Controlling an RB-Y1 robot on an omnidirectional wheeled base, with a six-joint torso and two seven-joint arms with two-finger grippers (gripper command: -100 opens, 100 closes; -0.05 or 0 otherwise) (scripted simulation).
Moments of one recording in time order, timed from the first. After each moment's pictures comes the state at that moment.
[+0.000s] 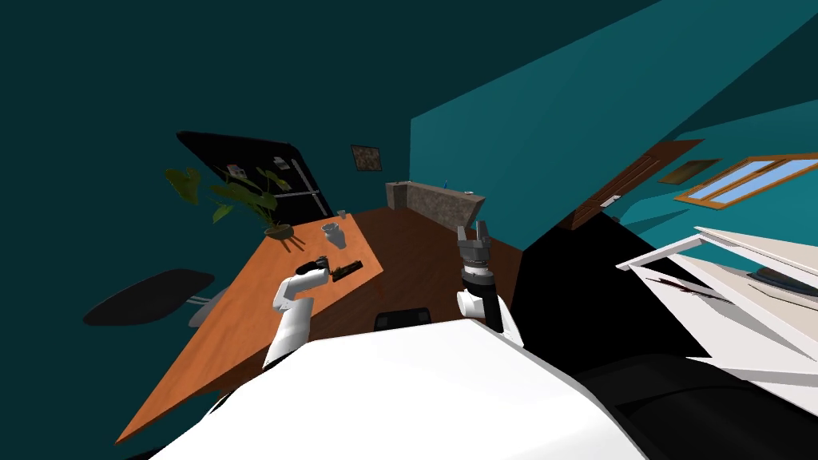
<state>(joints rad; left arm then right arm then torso) -0.13 0.20 0.43 -1.49 -0.07 0.76 0.04 0.50 -0.04 0.00 -2.29 0.11 -0.56 -0.17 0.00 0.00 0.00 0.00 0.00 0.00</state>
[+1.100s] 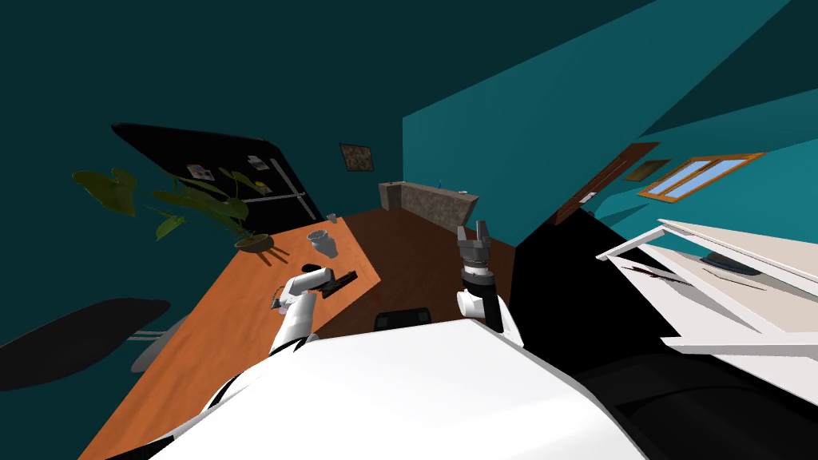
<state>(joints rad) -0.21 0.22 0.47 -1.29 0.02 1.03 0.09 0.50 -0.04 0.00 -2.29 0.11 -0.56 -0.17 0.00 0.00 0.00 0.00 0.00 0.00</state>
